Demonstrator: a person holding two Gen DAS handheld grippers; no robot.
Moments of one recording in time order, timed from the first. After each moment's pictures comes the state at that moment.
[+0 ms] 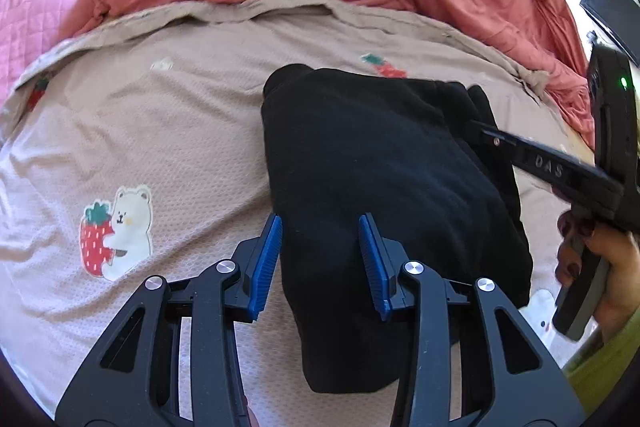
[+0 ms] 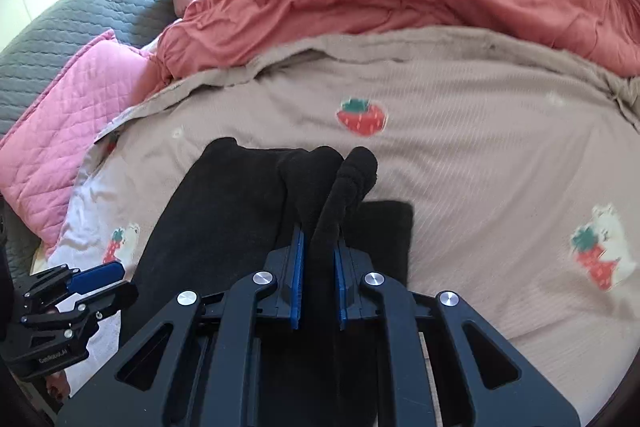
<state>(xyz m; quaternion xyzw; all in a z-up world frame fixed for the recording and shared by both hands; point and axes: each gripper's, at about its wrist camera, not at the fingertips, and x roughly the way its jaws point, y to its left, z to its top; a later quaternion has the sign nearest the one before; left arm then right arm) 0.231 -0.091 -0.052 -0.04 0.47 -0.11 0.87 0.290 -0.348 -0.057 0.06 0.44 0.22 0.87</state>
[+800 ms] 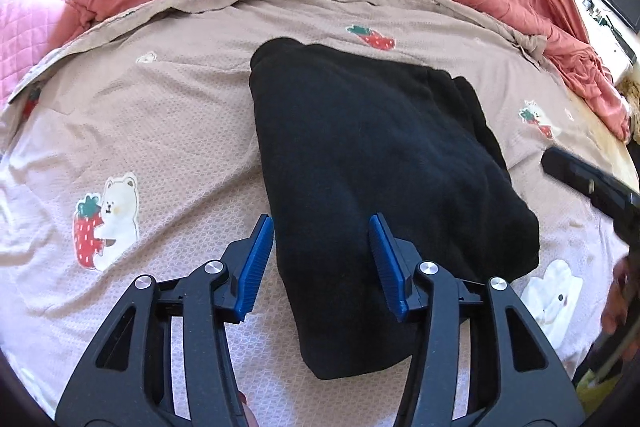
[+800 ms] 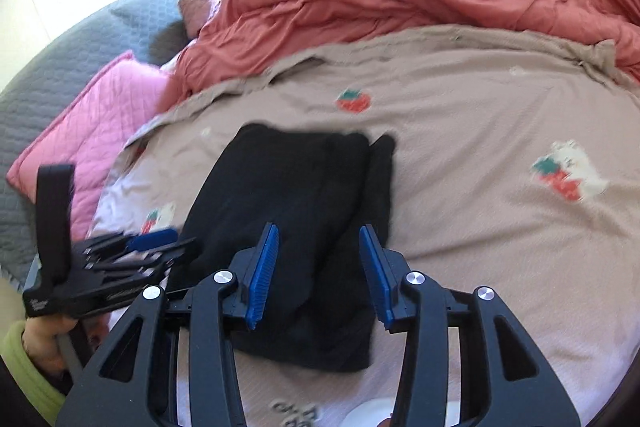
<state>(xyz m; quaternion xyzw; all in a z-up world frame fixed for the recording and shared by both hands) 0.222 -0.110 -0.071 0.00 0.50 -0.11 0.86 0.200 -0.380 -0.048 0.11 0.42 0.23 0.87</state>
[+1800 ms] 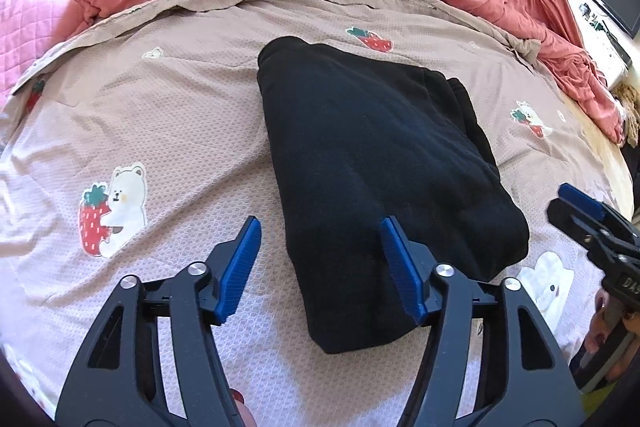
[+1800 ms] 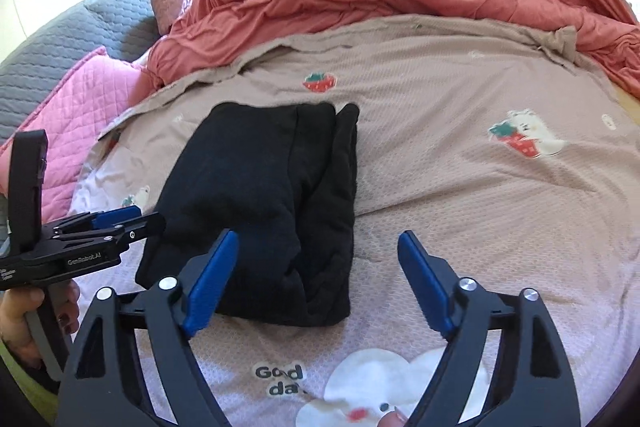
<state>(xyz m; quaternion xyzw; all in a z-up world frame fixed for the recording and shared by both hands) 0.208 -0.099 -0.061 -0.01 0.49 -0.12 0.86 0.160 -0.396 -0.049 0.10 0.42 0.16 0.89</state>
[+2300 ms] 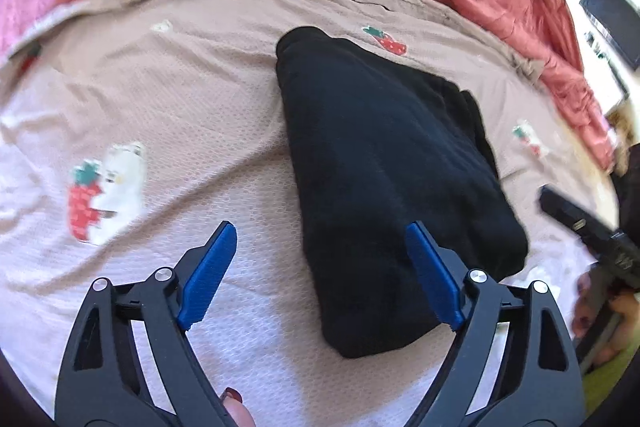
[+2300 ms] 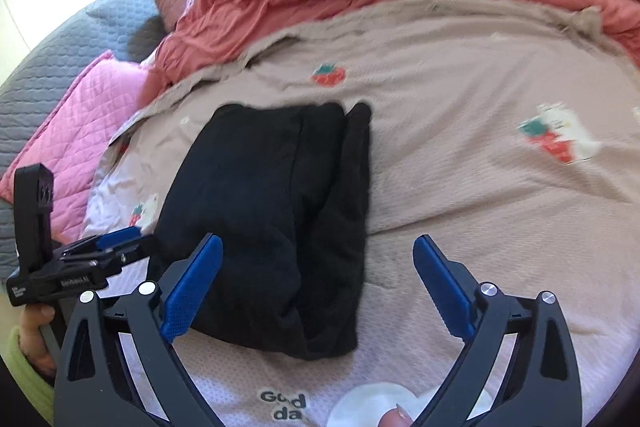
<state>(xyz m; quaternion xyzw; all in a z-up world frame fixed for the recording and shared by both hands) 0.222 -0.076 -0.074 -0.08 0.51 -0.13 0.85 0.206 -0.391 -0.067 0.13 0.46 0.20 0.85</state>
